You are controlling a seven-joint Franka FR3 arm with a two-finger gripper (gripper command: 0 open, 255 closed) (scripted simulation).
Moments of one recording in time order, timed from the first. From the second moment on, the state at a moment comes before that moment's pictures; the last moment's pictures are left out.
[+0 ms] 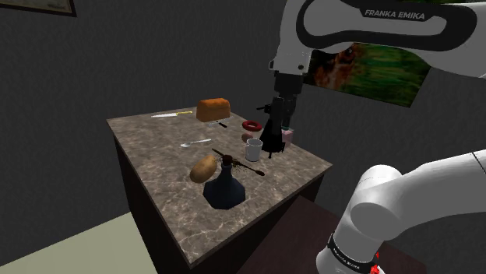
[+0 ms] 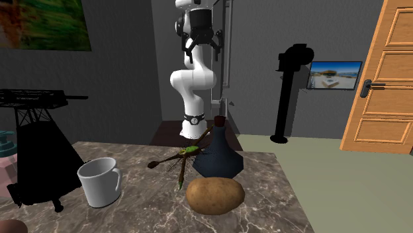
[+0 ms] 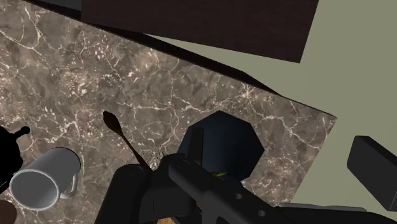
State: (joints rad) arm -0.02 -0.76 0.06 -2.33 0.12 1.49 -0.12
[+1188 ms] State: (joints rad) arm -0.01 -0.30 0.16 -2.35 0.09 2.04 -0.12
